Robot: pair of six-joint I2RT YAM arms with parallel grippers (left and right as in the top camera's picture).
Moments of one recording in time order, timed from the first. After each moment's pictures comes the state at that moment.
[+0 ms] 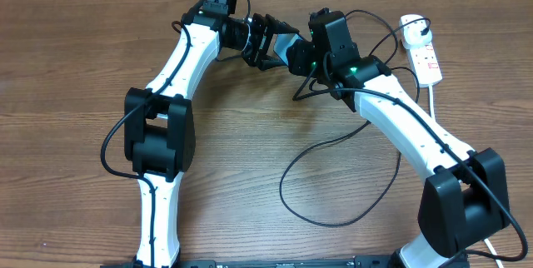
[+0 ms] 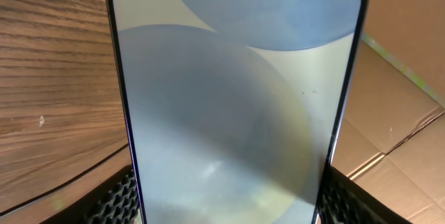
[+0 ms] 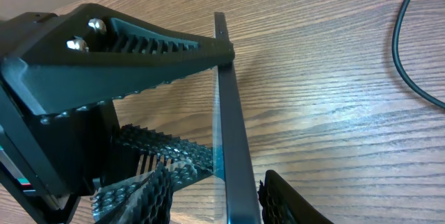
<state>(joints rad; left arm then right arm) -0.26 2.34 2.00 -0.70 0.96 -1.28 0.43 1.79 1.39 -0.40 -0.04 0.57</state>
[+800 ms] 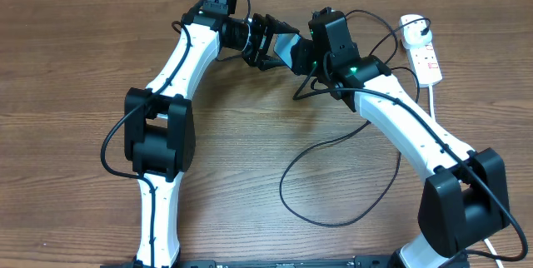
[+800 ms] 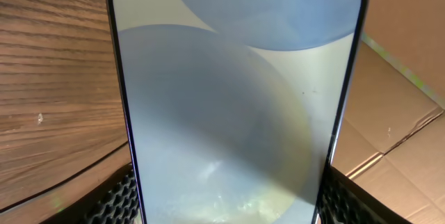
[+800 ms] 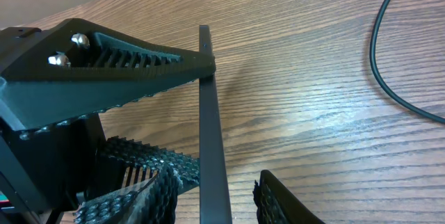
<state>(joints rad) -0.26 2.34 2.00 -0.70 0.97 -1.29 0.43 1.79 1.39 -0.40 0.01 0.57</state>
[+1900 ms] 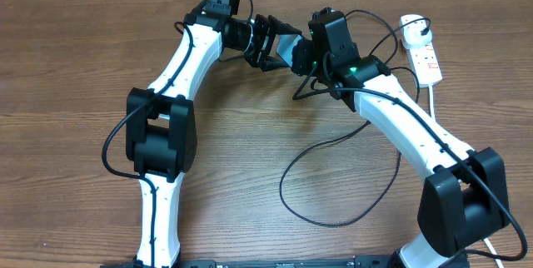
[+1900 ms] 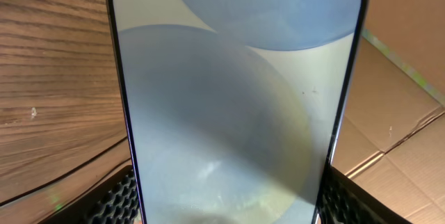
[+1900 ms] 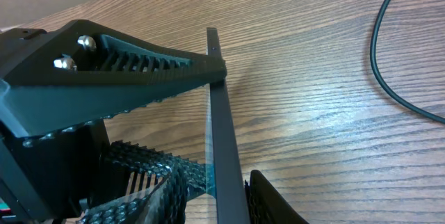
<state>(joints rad) -0.27 2.34 2.00 -0.70 0.97 -1.31 0.43 1.79 1.39 -0.40 0.01 0.57</state>
